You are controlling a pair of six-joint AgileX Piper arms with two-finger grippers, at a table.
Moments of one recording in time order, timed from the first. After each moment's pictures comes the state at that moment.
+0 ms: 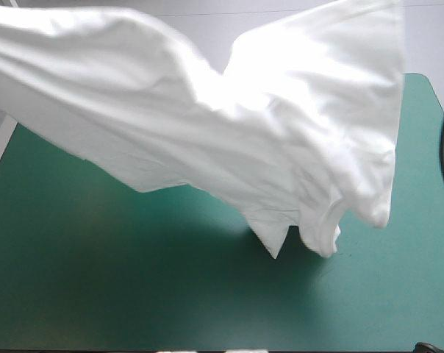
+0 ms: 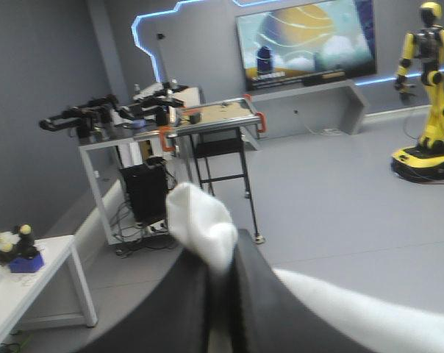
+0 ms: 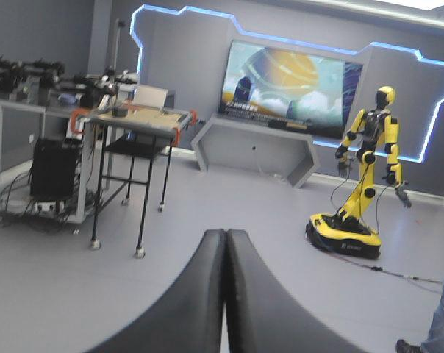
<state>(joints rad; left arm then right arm) -0.25 1.31 -2.57 0.24 1.21 0.13 0.77 1.21 -2.30 -0.83 1.03 0.14</state>
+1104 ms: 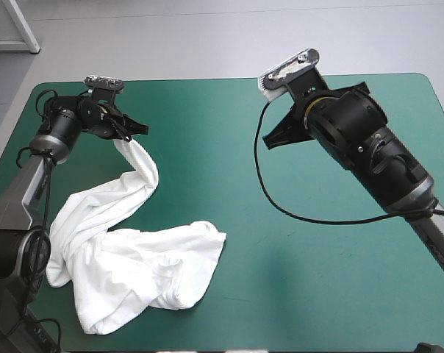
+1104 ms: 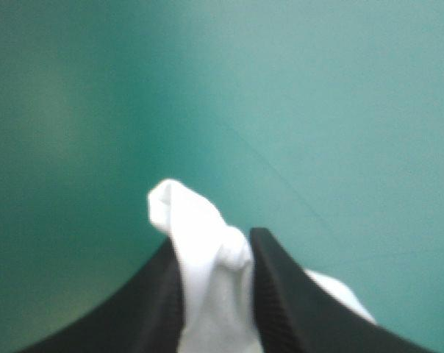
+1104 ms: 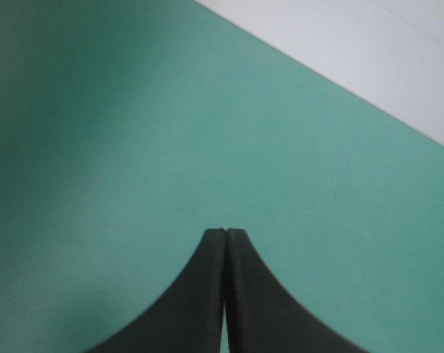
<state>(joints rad) -0.08 1.81 -1.62 -0.07 0.79 0.18 0.71 1.50 -1.83 -0.51 1.22 0.16</state>
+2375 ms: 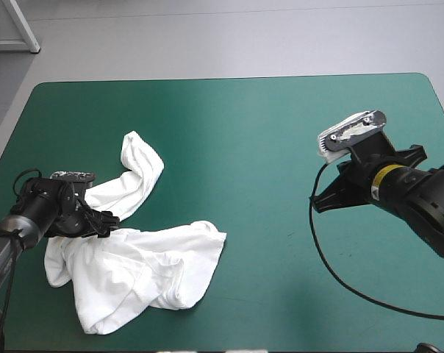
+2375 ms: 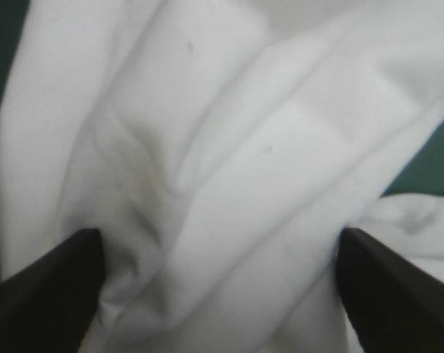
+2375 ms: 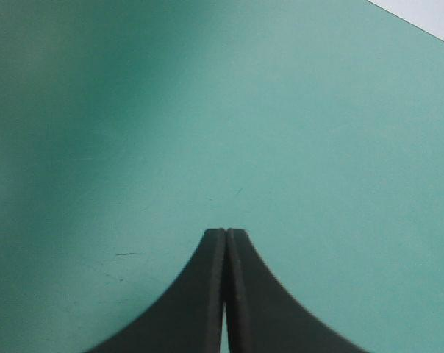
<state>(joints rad) -0.02 1.40 -0.88 0.13 0.88 -0.09 0.71 1.07 -1.40 -0.40 1.18 0.19</state>
